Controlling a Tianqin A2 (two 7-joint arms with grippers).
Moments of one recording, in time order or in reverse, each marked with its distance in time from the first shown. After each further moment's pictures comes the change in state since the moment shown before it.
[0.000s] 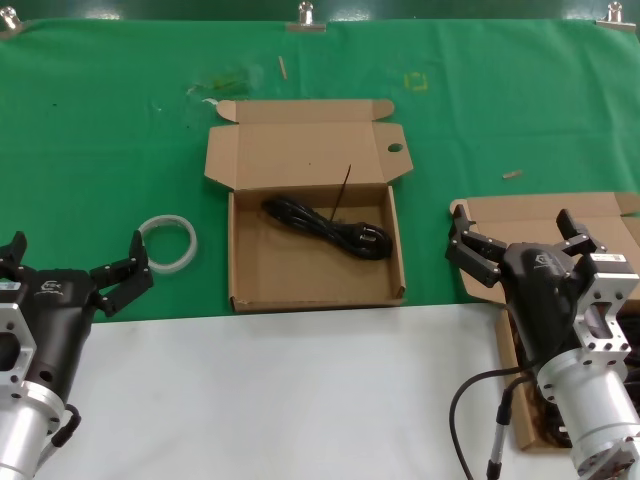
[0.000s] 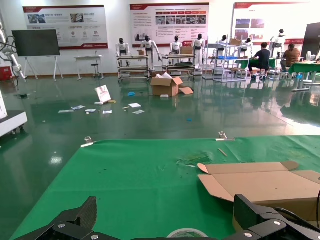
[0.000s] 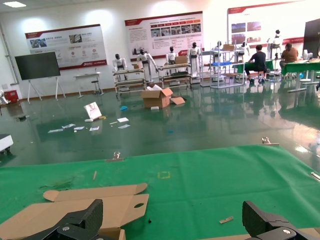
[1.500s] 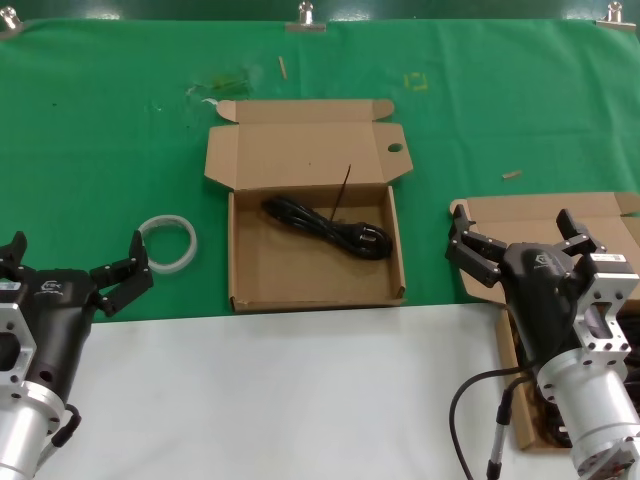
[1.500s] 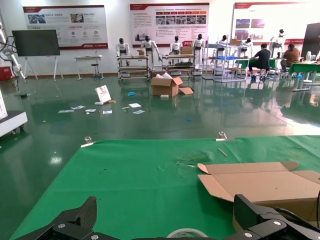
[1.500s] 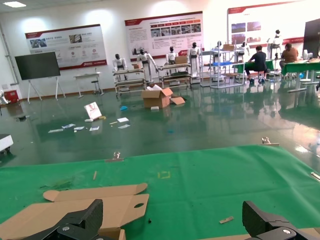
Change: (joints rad) left arm 0.000 0.000 0.000 0.000 0.000 0.000 0.000; right arm 0.000 0.000 0.000 0.000 0.000 0.000 0.000
